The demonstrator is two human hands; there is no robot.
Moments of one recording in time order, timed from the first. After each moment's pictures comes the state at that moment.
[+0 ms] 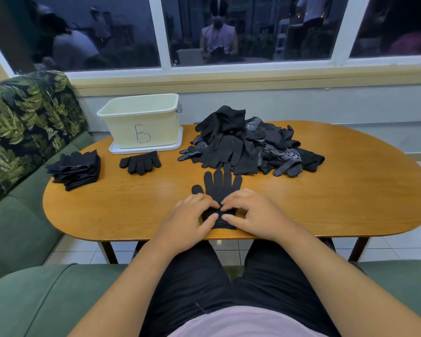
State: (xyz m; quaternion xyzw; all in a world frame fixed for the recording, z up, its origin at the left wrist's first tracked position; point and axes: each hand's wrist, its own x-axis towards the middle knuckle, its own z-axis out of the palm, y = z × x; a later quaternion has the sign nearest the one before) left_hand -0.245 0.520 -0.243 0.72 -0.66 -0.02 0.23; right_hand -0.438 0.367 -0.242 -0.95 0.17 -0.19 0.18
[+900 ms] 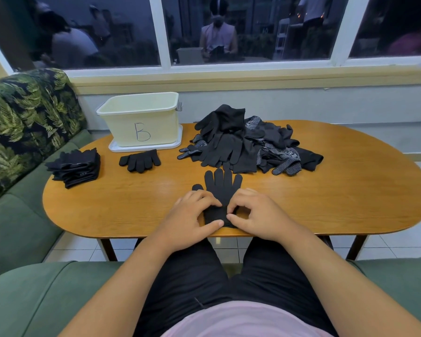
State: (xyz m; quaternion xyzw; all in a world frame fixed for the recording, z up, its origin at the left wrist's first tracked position) left_hand -0.246 0.526 -0.237 0.69 -0.68 -0.04 0.24; right_hand -0.448 0.373 -0.240 -0.94 0.15 -0.22 0.23
